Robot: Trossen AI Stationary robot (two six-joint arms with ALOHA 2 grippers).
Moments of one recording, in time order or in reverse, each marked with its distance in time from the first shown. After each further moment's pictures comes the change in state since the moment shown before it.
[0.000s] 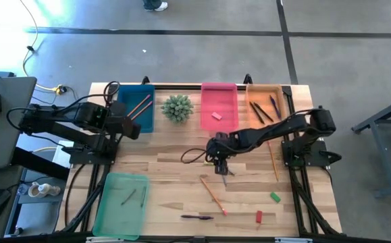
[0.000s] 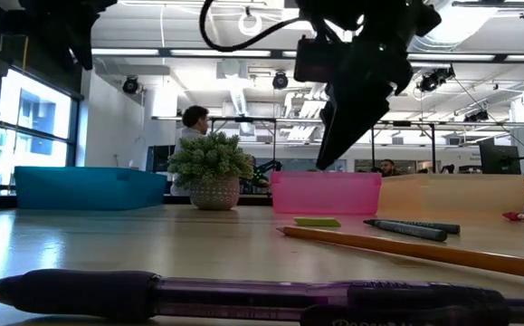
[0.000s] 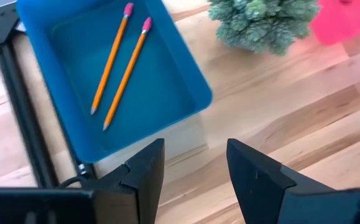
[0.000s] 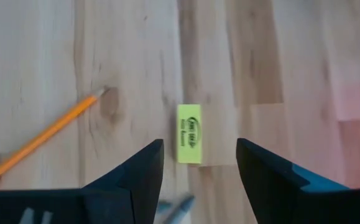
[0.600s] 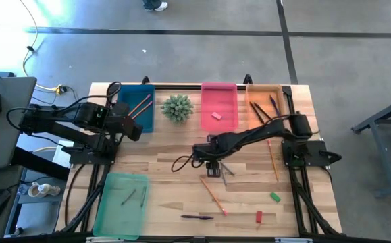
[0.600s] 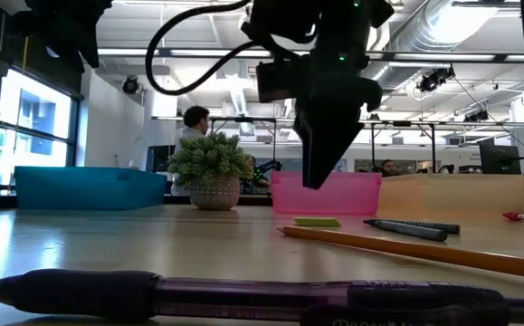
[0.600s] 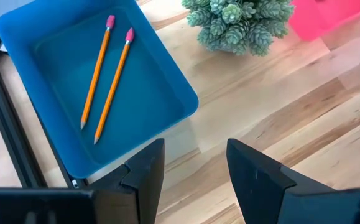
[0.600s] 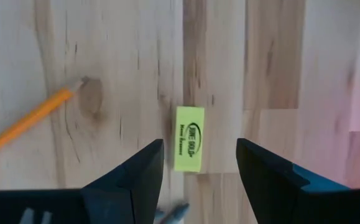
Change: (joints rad) left arm 0.000 0.000 0.000 0.049 0.000 0.100; right arm 0.011 0.268 0.344 -0.335 0.032 -0.048
